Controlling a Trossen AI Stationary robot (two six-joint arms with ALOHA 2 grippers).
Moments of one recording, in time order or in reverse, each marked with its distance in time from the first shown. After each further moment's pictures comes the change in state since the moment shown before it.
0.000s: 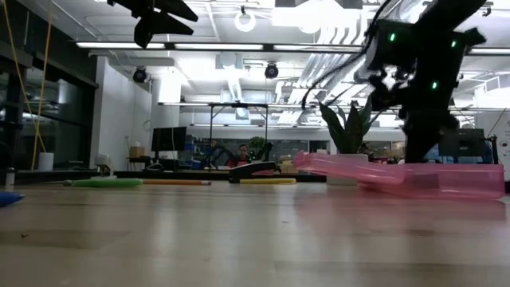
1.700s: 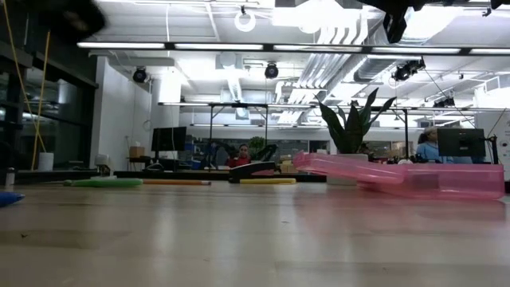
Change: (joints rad) left arm -0.747 0.194 0.011 -0.381 0.294 -0.102; right arm 0.141 -0.551 -0.062 0.829 -0.083 0.029
